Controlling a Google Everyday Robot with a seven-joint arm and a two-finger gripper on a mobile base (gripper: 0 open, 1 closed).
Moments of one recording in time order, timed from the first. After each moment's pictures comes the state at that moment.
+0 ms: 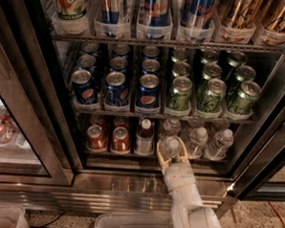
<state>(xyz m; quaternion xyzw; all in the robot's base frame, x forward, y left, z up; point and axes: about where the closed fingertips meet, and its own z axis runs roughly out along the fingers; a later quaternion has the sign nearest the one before) 0.565 -0.117 0.654 -0.12 0.61 0.05 0.78</state>
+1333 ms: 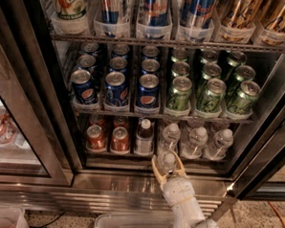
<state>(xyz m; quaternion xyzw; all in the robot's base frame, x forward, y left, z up) 0.527 -0.102 0.627 -0.15 0.61 0.10 0.77</state>
